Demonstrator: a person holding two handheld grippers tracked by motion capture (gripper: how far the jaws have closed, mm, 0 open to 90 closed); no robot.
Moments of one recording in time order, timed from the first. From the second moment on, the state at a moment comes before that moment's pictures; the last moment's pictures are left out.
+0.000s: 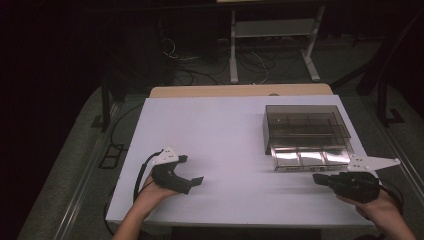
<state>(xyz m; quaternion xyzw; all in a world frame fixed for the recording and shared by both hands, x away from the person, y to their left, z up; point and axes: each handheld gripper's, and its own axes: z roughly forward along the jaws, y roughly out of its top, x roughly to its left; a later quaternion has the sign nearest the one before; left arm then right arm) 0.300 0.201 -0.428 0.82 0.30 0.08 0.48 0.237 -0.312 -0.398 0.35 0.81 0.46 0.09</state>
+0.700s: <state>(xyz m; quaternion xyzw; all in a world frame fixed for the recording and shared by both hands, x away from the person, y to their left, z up) 0.300 0.201 -0.428 0.82 0.30 0.08 0.48 0.240 -0.339 -0.398 0.39 0.80 0.44 0.12</state>
